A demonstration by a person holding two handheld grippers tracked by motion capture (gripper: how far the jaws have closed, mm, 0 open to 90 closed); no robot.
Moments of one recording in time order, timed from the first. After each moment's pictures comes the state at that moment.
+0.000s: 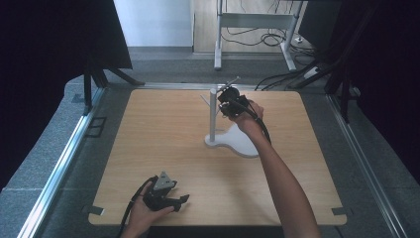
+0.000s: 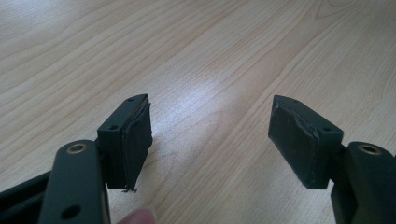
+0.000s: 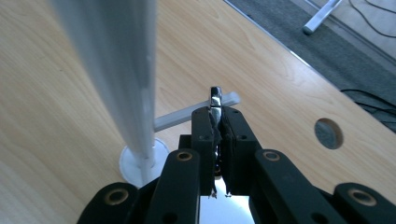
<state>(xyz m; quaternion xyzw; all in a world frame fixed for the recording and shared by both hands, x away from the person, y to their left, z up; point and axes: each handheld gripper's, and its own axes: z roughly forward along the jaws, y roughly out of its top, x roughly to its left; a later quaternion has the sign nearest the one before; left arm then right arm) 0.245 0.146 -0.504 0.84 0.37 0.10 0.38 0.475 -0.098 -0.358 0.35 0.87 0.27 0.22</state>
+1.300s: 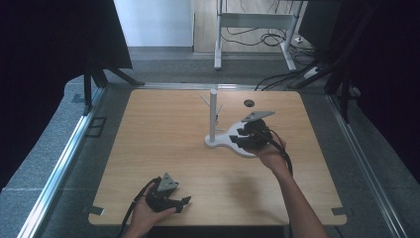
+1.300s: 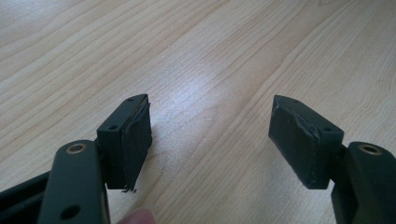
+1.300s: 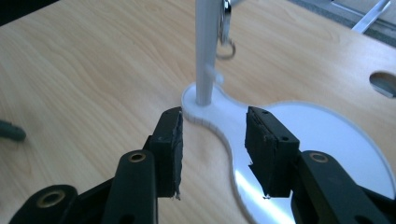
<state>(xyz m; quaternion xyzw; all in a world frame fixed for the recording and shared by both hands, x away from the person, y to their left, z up) 0.245 0.140 -0.509 0.85 0.37 0.10 0.36 0.383 -0.169 -0.389 0.35 0.84 0.38 0.15</state>
